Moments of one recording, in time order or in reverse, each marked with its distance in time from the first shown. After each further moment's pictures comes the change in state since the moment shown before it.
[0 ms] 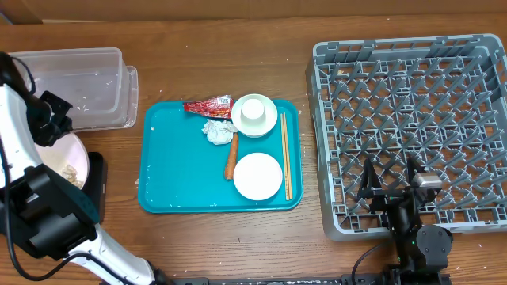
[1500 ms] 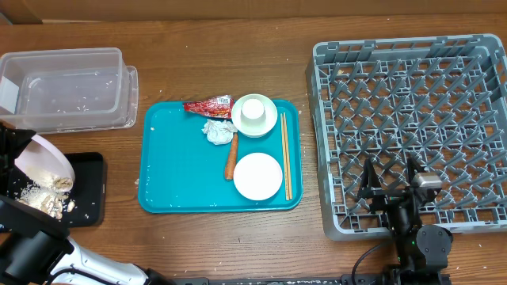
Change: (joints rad) left arm 0.368 0.000 0.000 -0.002 0.629 0.220; right arm 0.000 0.000 0.000 0.000 0.000 0.000
